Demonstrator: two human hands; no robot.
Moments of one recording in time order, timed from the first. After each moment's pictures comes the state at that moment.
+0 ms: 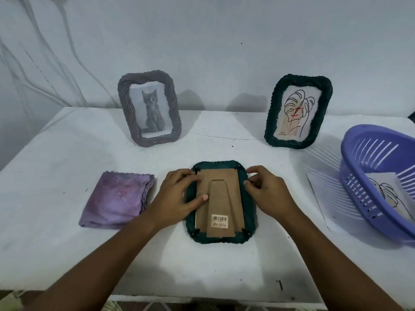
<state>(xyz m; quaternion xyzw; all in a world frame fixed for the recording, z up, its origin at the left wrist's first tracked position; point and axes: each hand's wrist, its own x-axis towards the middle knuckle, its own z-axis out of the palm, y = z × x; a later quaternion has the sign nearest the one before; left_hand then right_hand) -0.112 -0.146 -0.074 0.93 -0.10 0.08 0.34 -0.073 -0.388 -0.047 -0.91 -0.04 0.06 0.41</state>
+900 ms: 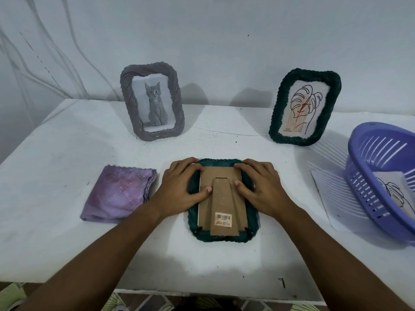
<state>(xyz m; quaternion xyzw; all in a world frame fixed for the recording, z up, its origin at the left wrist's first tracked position) -0.094 -0.142 -0.084 0.95 -0.11 0.09 0.29 -0.059 -0.387 -0.077 -0.95 -0.22 -0.03 0.23</state>
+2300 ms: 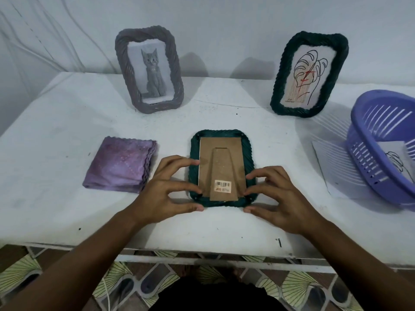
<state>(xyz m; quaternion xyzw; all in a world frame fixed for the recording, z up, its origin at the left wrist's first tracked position) -0.173 -0.132 -0.073 0.89 -0.25 0.09 0.36 -0.142 -0.430 -0.078 -0.86 -0.38 -0.04 0.33</state>
